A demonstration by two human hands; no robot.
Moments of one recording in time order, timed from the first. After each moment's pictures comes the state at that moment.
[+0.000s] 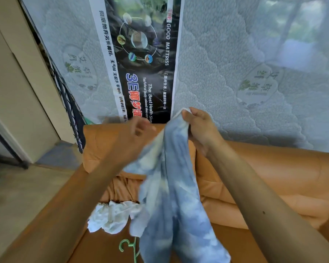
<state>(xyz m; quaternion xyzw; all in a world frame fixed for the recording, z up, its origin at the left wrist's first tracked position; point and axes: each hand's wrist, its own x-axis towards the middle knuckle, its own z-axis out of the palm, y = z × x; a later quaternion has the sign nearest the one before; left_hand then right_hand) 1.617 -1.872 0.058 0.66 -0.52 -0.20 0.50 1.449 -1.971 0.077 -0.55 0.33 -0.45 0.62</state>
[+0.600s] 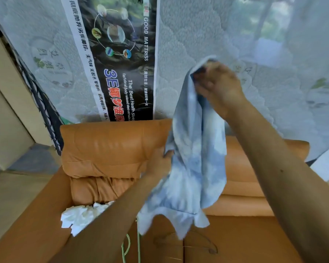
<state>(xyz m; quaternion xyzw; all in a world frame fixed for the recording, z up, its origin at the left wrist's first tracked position) 1.515 -1.931 -0.047 0.64 -0.50 -0.31 0.49 1.378 -2.016 0.147 -0.53 0.29 -0.56 0.57</state>
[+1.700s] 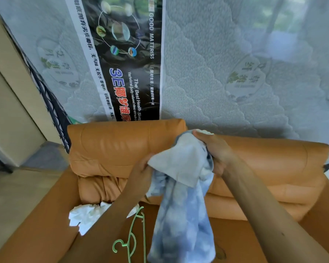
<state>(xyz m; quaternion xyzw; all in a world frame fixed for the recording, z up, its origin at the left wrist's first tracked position) 1.569 -1.894 -0.052 0.60 -0.50 -0.33 0.54 1.383 -1.997 0.018 -0.46 0.38 -0.39 0.70</state>
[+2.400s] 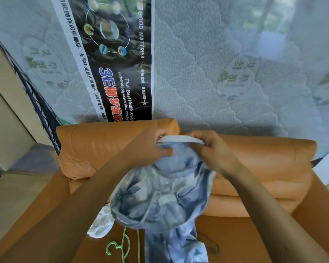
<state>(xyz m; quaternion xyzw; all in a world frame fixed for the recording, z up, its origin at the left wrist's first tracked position) 1.558 -1.942 0.040 0.53 -0.74 -0.23 0.35 1.346 -1.985 0.032 -0.80 0.35 -0.33 0.36</state>
